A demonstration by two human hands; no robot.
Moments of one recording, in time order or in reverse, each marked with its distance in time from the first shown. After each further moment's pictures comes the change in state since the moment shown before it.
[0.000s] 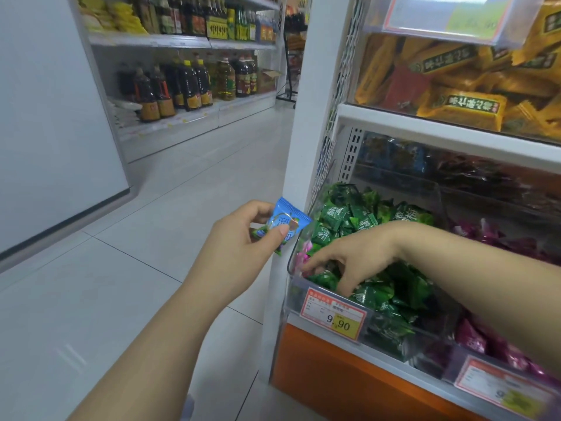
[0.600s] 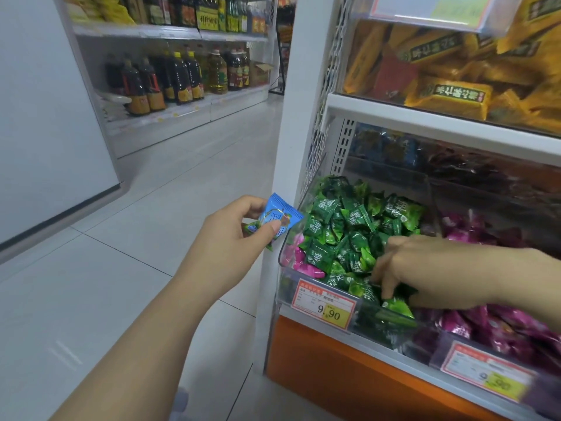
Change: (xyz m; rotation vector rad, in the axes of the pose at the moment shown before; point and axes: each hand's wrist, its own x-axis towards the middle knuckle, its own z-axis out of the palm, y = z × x) left_hand -0.001 -0.002 0.002 0.036 -0.016 -0.005; right_hand -0.071 0.034 0.045 -0.514 0.201 0.090
